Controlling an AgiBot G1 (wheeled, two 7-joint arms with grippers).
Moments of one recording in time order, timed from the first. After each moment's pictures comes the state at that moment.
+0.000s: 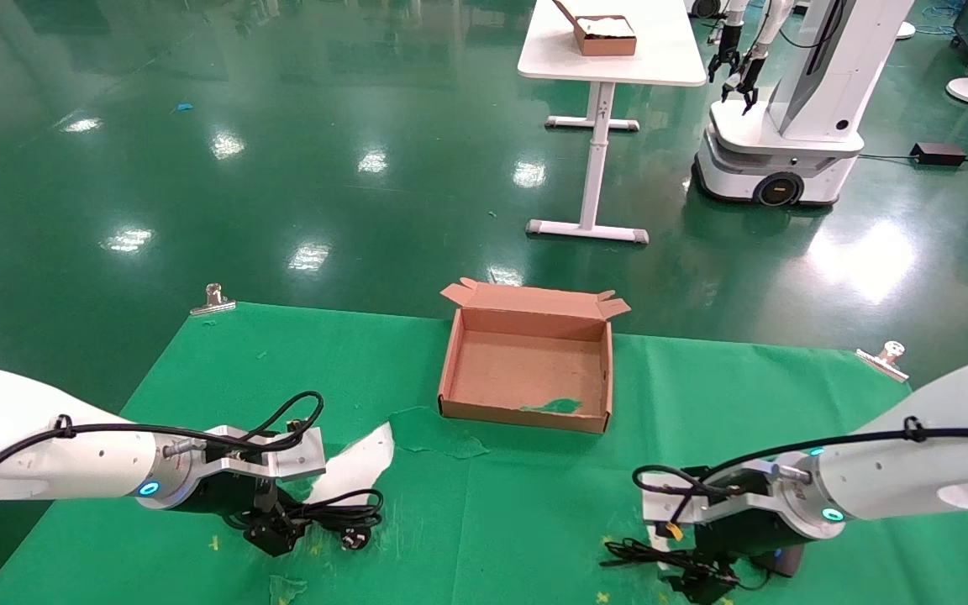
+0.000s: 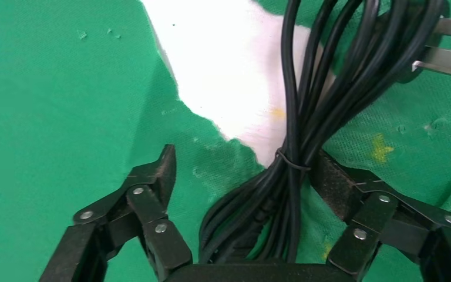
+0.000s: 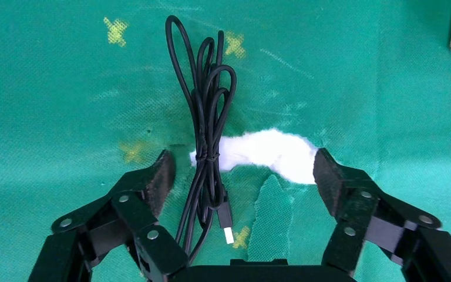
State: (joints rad) left arm -1.53 1.12 0.77 -0.56 2.02 1.07 -0.13; right arm 1.50 -1.11 -0.75 0.63 -1.98 -1.23 0.05
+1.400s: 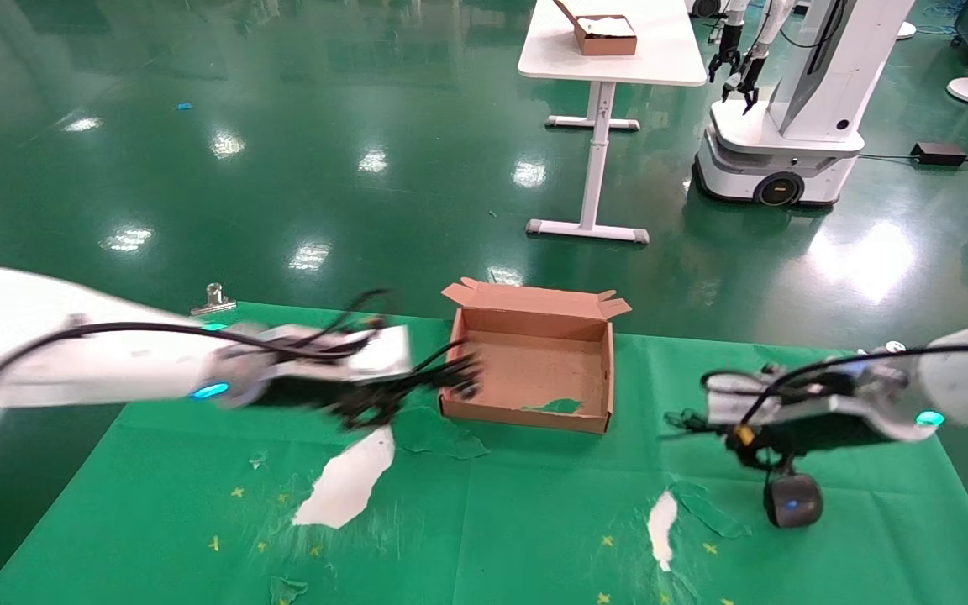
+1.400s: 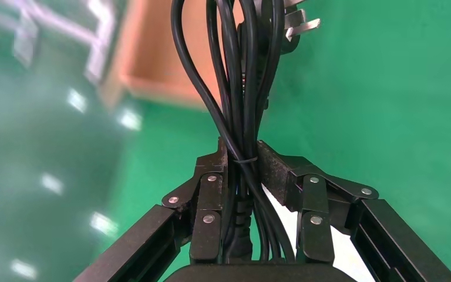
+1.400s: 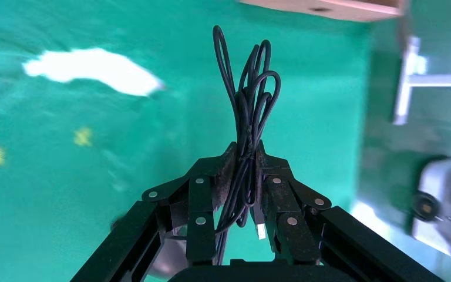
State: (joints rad) left arm -1.61 1.24 0.72 -0.67 1.90 0.99 0.07; right arm 1.61 -0.96 -0.73 0.85 -2.03 -1.25 0.10
